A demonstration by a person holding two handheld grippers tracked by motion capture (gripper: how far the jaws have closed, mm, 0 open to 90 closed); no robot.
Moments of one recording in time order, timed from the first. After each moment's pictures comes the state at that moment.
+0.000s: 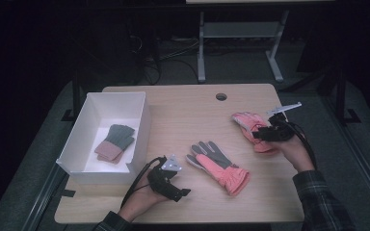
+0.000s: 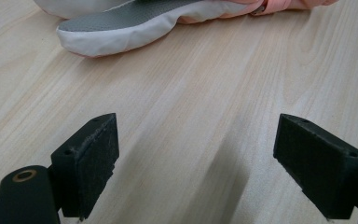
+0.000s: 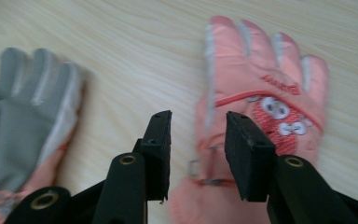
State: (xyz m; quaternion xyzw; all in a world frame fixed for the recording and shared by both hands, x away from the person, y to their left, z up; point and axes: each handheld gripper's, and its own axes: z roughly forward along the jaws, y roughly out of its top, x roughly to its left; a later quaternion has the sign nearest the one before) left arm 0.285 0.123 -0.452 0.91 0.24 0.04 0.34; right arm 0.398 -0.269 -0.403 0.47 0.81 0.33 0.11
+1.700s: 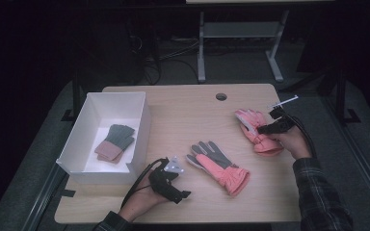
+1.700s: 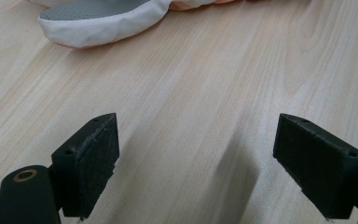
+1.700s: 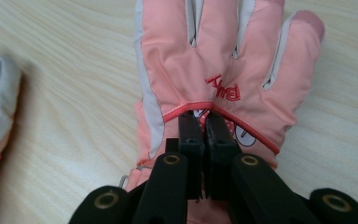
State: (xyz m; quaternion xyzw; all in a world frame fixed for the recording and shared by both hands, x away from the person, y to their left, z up) left arm 0.283 0.119 -0.456 0.92 0.23 0.04 0.33; right arm 0.445 -0.291 -0.429 0.49 0.81 0.30 0.06
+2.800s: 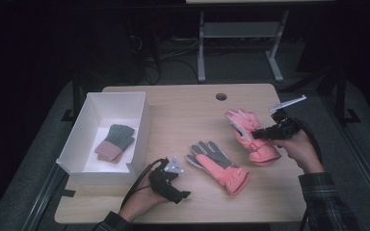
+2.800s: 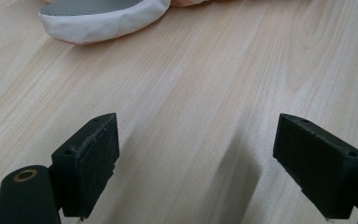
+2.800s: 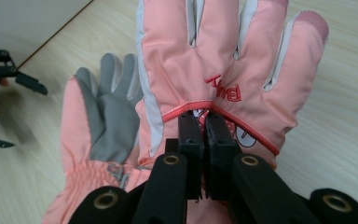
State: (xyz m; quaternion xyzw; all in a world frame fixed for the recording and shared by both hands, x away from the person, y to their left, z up) left arm 0.283 0.121 -0.456 0.92 0.23 0.04 0.32; right arm 0.380 -0.262 -0.365 0.43 0.83 0.36 0.02
